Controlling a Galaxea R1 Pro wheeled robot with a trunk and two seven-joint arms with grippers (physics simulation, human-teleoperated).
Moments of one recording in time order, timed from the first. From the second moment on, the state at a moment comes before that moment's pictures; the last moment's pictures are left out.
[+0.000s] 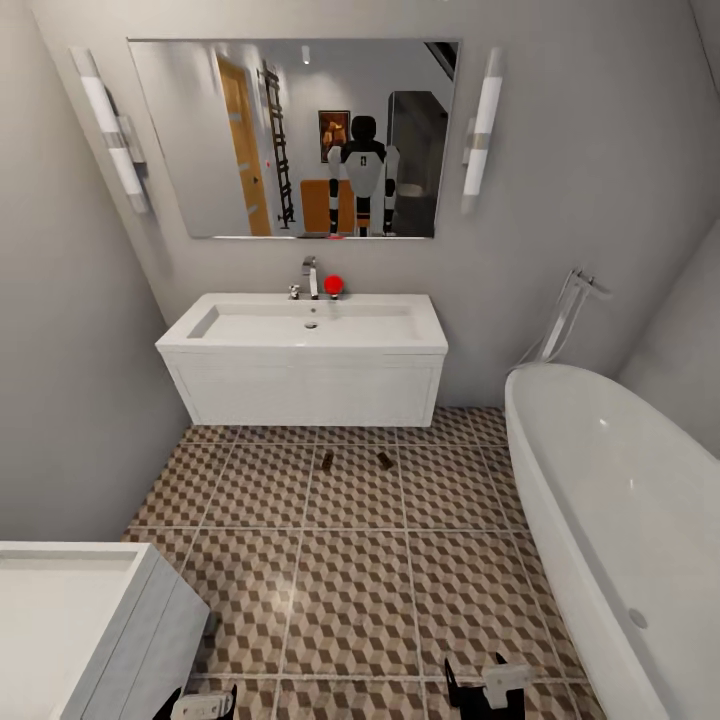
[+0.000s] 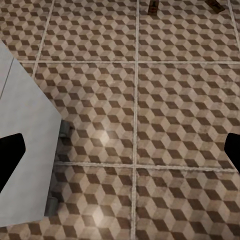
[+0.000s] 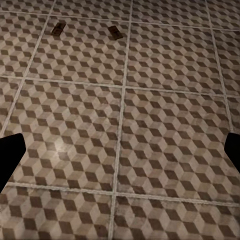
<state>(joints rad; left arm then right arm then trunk) -0.40 0.05 -0.02 0.08 0.05 -0.81 0.02 -0.40 0.03 0.36 -0.02 -0.22 -0.78 -0.07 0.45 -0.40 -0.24</state>
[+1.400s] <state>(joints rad) -0.40 0.04 -0.02 0.08 0.04 -0.75 0.01 -0.40 0.03 0.35 -0.02 -0.22 -0.78 -0.08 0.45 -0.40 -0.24</state>
